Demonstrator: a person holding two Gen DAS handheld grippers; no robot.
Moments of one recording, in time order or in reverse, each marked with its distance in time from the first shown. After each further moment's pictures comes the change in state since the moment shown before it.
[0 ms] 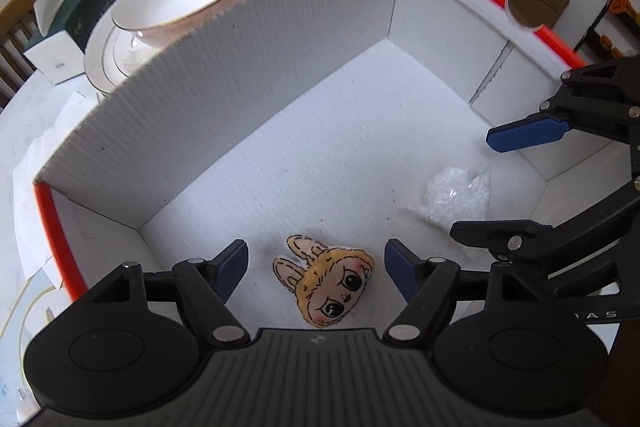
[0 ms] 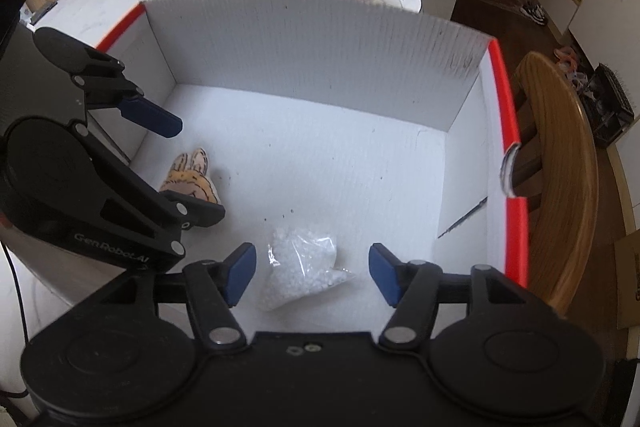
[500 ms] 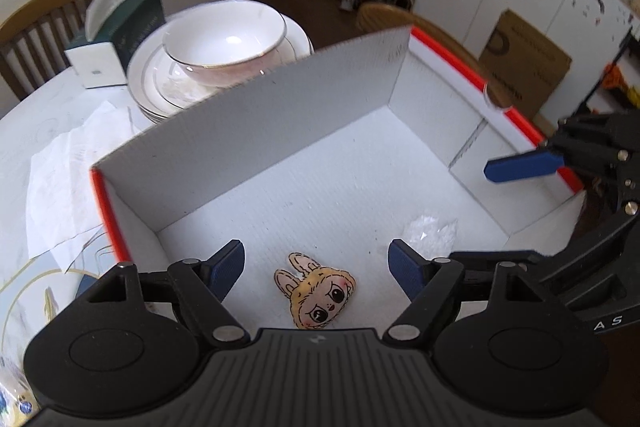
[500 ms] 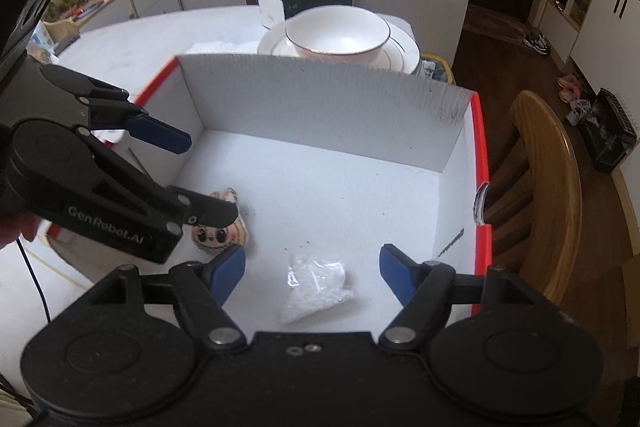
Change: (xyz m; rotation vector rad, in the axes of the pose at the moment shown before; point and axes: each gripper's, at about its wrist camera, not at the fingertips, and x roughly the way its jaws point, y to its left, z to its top) left arm -0.048 0.010 0.005 -0.138 -0.175 -0.046; right arm -0.045 0.003 0.000 -0.002 -0.126 0.048
